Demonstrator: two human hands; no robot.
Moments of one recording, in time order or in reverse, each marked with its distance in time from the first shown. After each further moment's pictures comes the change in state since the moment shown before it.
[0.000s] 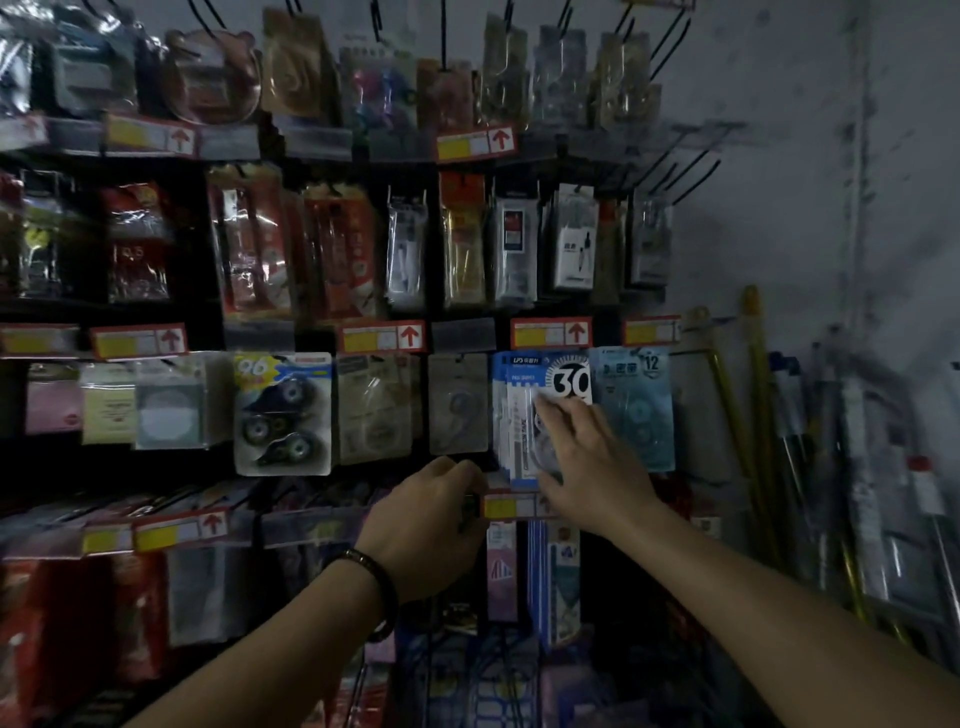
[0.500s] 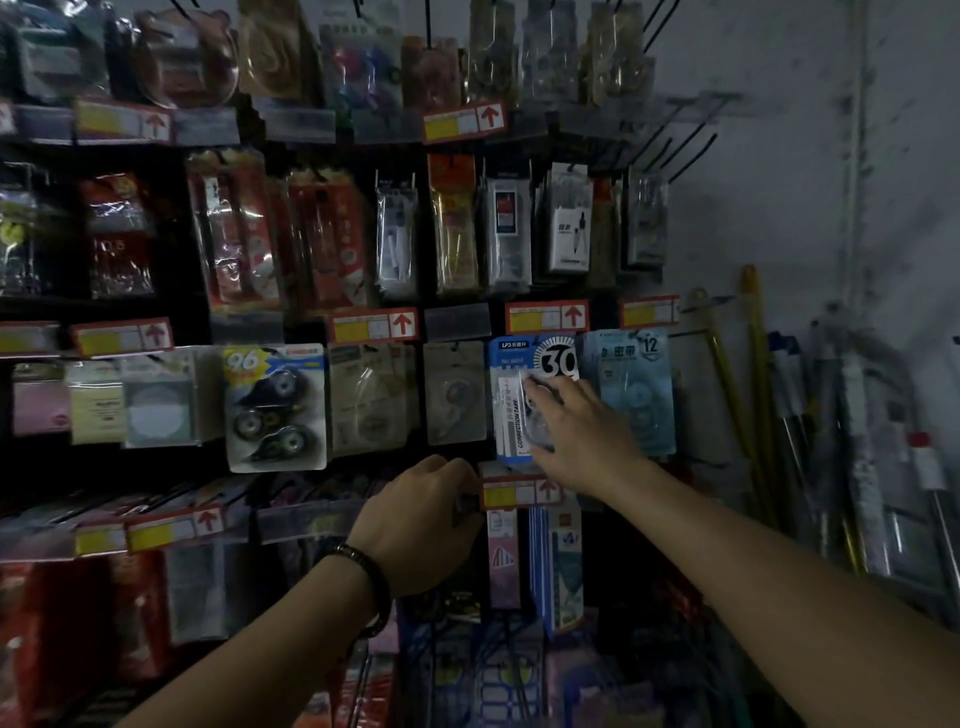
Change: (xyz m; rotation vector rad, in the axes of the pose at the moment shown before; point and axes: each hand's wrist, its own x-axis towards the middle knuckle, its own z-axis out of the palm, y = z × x) left_hand -0.002 -0.009 0.005 0.017 -0.049 -0.010; right_hand 0.028 0.006 0.007 -0.037 -0.087 0.019
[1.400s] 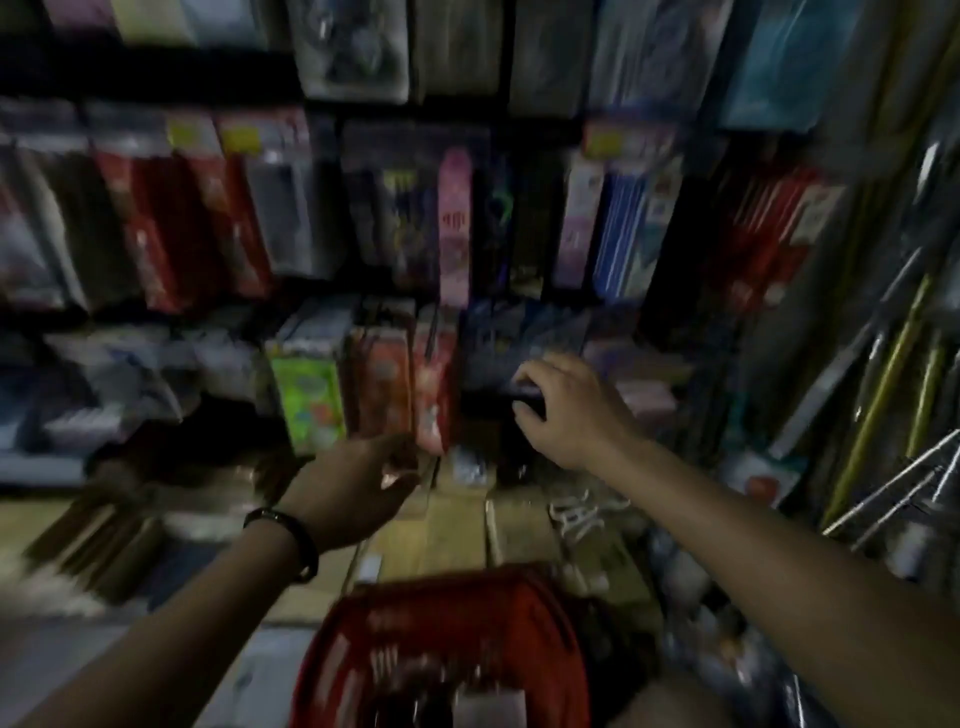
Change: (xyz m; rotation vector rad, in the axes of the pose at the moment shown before) left_hand -0.337 -0.089 0.116 -0.146 -0.442 -0.349; right_hand -0.279 -0.167 0.118 0.392 -0.398 -0.051
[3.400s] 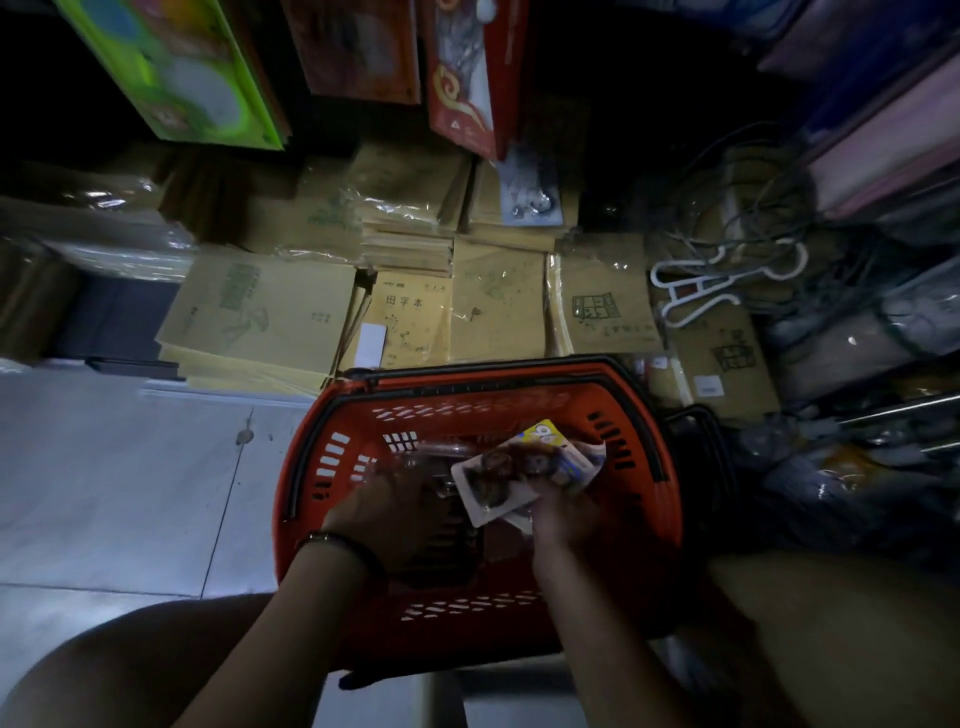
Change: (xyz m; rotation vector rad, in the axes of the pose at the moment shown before) left_hand -0.015 -0.156 0.342 -0.308 -0.770 -0.427; right_hand -0.190 0.013 0.454 0.943 -0.105 1.726
